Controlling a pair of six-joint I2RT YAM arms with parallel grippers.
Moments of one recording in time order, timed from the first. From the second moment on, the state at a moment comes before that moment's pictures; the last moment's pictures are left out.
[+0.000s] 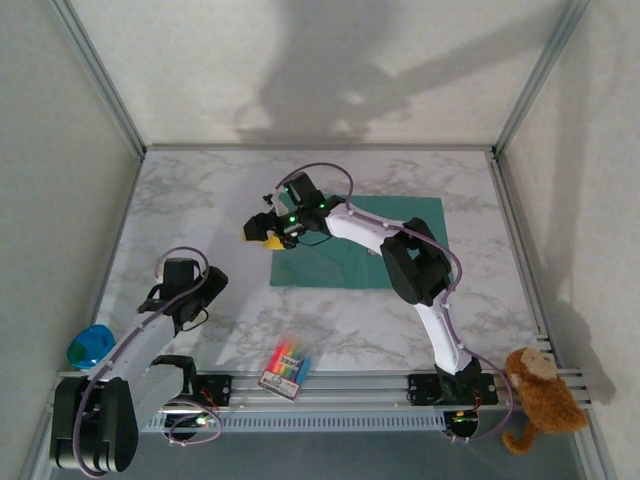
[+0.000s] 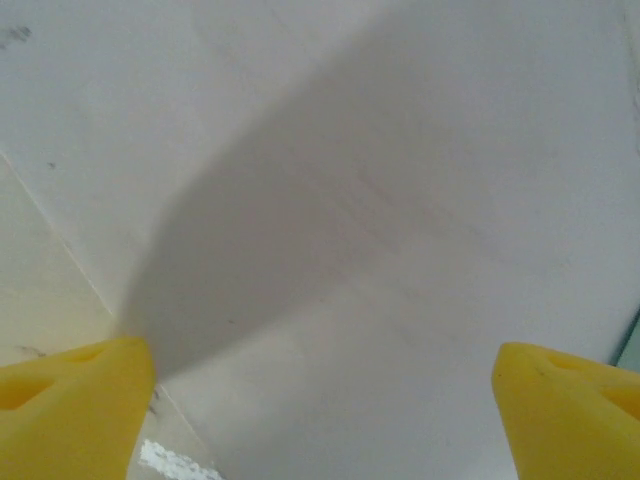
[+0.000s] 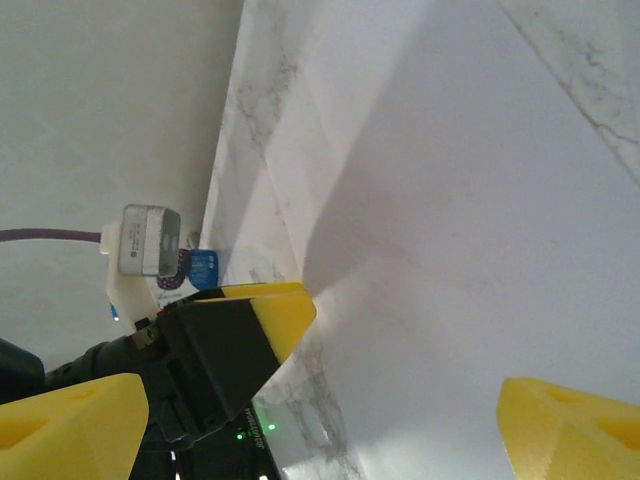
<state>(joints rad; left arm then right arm) 0.00 0.96 0.31 -0.29 0.05 -0.88 0.78 2.25 1.75 -0.30 -0.81 0.65</state>
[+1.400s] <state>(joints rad) 0.30 1.15 0.41 -0.24 0.21 -0.86 0.90 2.39 1.83 -0.32 -0.75 0.65</state>
